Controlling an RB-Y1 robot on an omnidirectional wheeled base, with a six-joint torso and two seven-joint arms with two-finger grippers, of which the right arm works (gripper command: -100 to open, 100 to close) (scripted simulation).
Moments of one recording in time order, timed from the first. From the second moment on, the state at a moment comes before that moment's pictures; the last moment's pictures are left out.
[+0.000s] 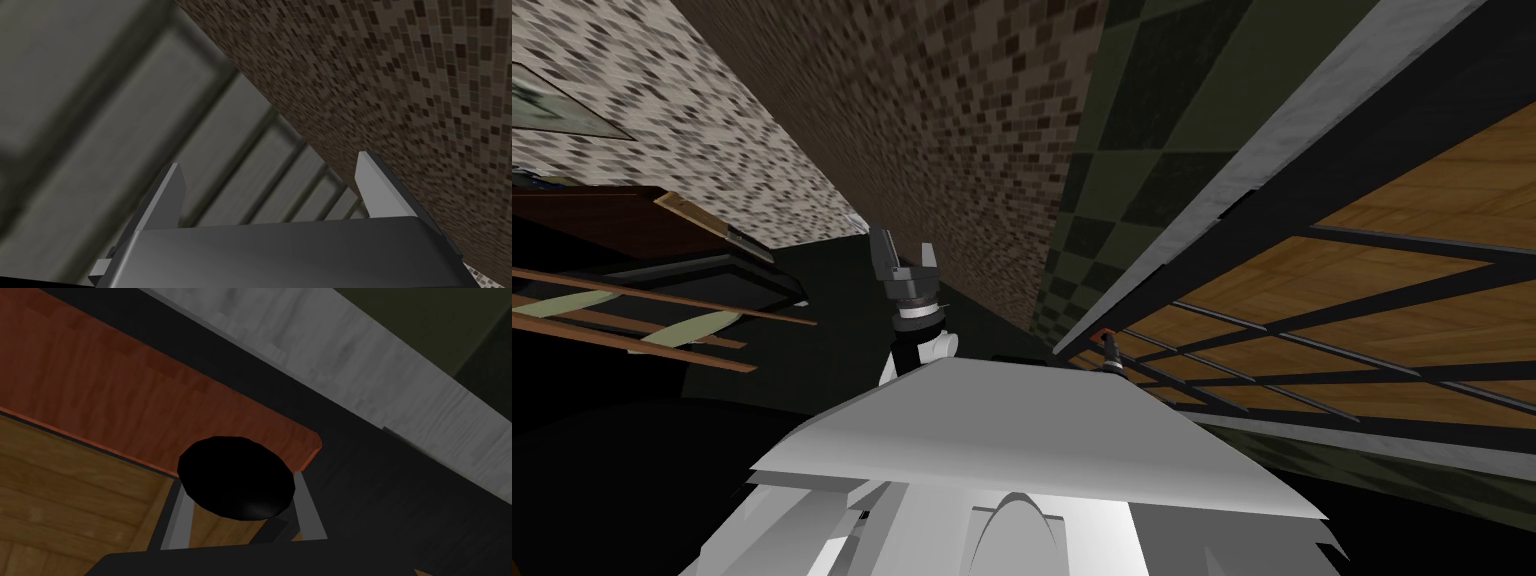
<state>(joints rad) 0.02 -0.39 -0.01 -0.44 -0.35 -1.08 0.33</state>
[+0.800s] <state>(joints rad) 0.01 -0.37 -0.02 -0.45 -0.37 -1.06 0.13</state>
